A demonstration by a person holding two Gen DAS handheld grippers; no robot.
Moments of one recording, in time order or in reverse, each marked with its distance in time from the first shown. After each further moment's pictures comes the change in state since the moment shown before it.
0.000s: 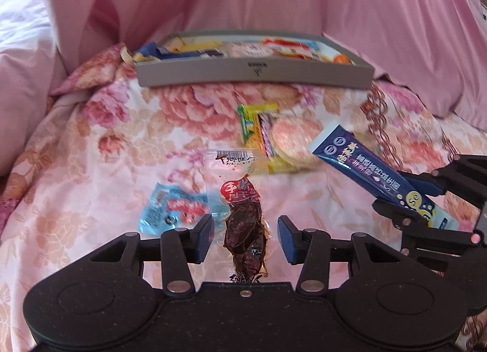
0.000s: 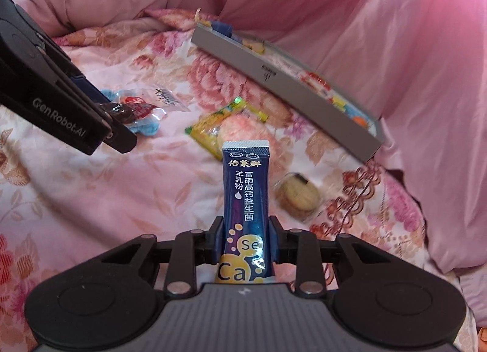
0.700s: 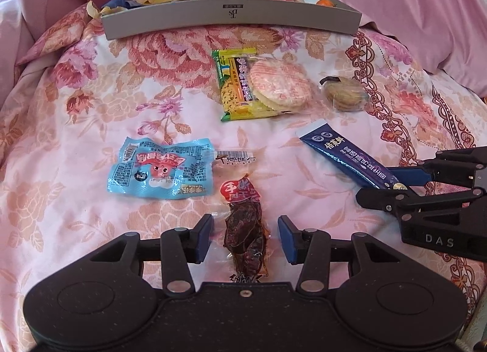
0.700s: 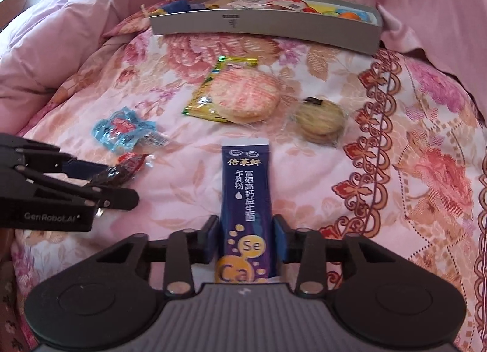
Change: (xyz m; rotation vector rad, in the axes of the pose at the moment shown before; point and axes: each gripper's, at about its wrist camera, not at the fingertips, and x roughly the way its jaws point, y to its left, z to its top) left arm 0.023 -0.004 -0.014 0.048 0.197 -0.088; right arm 0.024 -0.044 -0.014 0.416 0.225 0.284
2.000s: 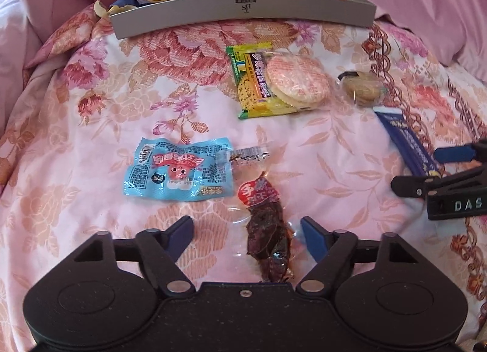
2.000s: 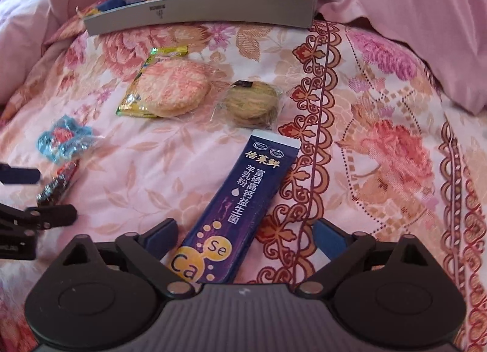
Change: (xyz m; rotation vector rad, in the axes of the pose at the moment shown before) left arm 0.005 0.008 0.006 0.002 0.031 0.050; right arm 0.006 -0.036 0.003 0.163 0.066 -0.127
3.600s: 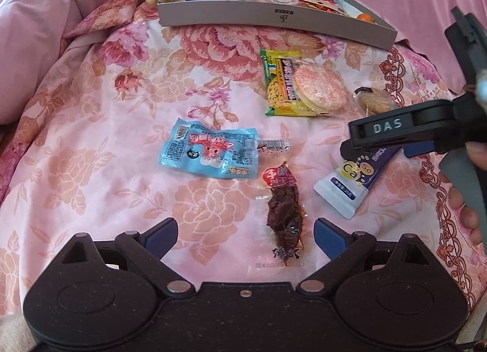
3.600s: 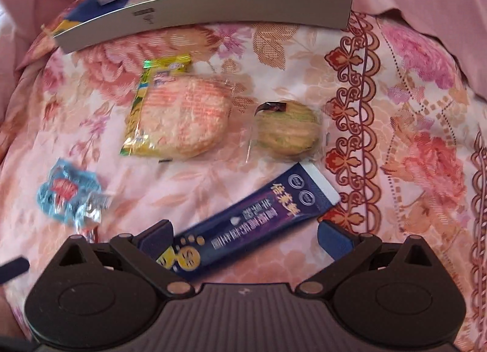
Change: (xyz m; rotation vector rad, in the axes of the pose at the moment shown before) left arm -0.030 0.016 -0.013 -0.131 0.000 0.027; right arm 0.039 0.035 0.061 0.142 0.162 -0.019
